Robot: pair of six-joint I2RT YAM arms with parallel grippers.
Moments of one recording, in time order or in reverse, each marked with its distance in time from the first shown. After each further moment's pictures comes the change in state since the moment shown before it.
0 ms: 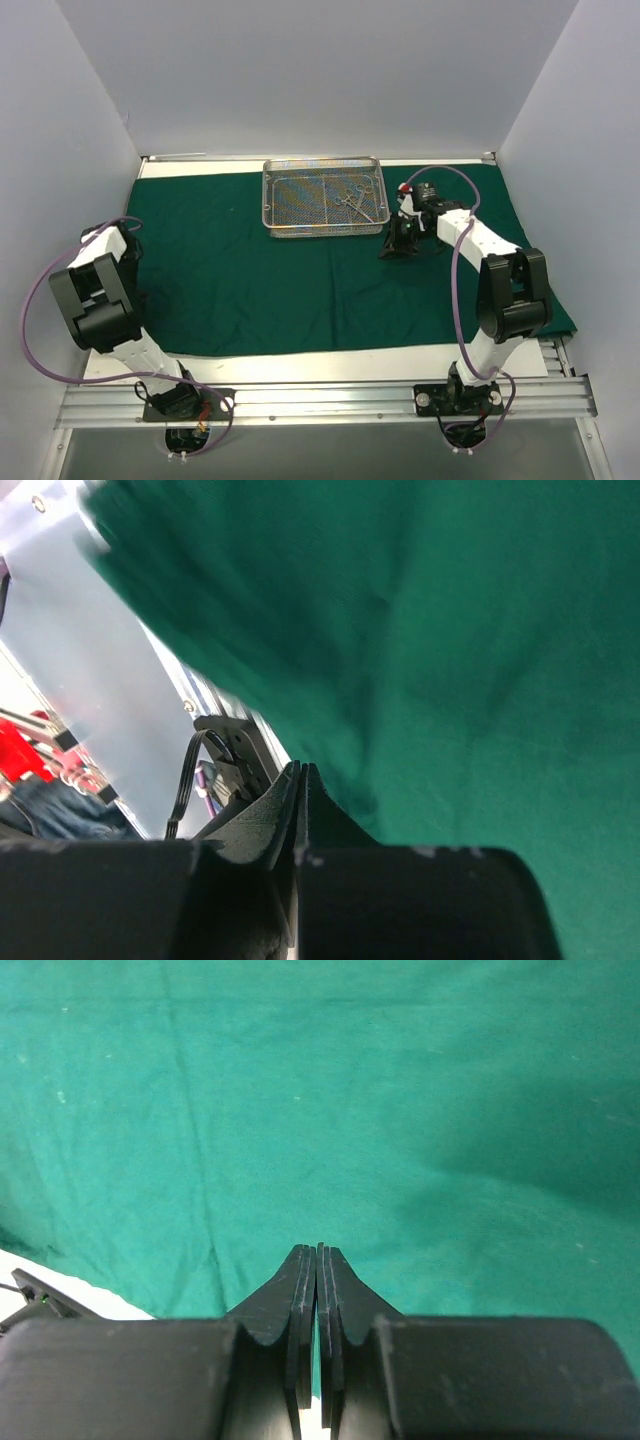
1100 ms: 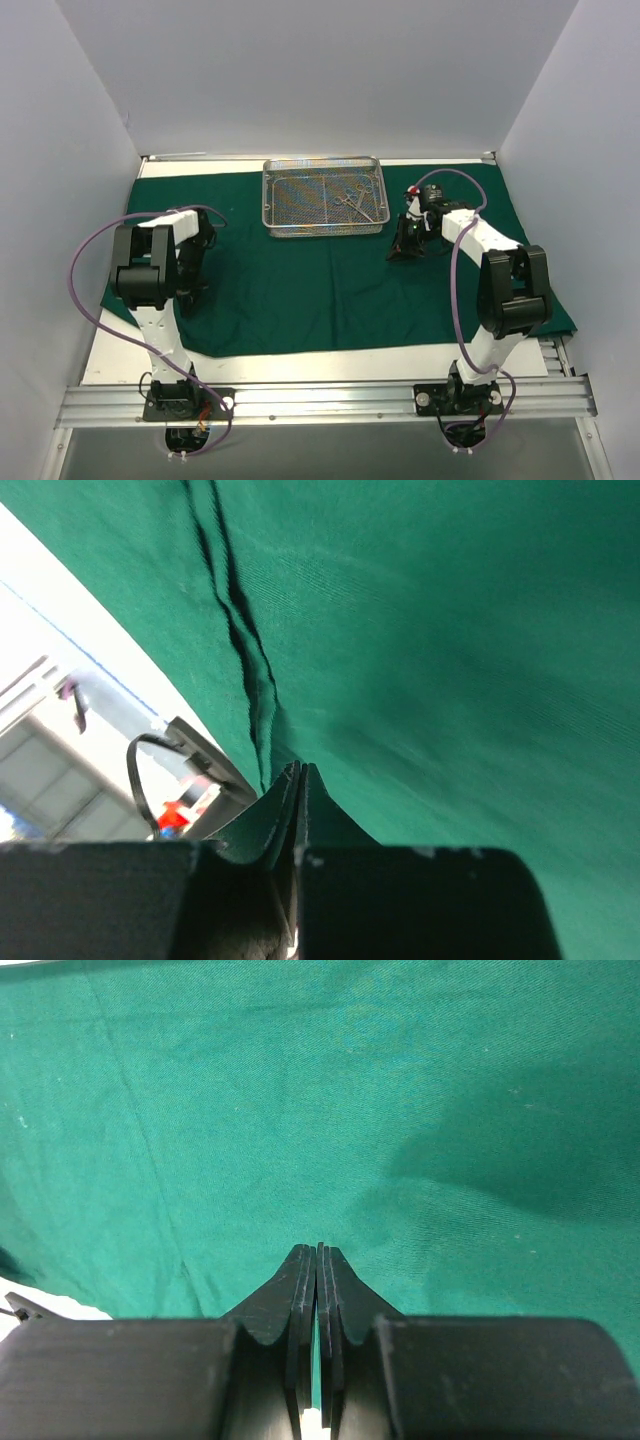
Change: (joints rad) left arm -0.463 0.278 0.148 0.009 0.114 0.118; right arm -0.045 0.023 -0.013 -0.004 0.027 -0.001
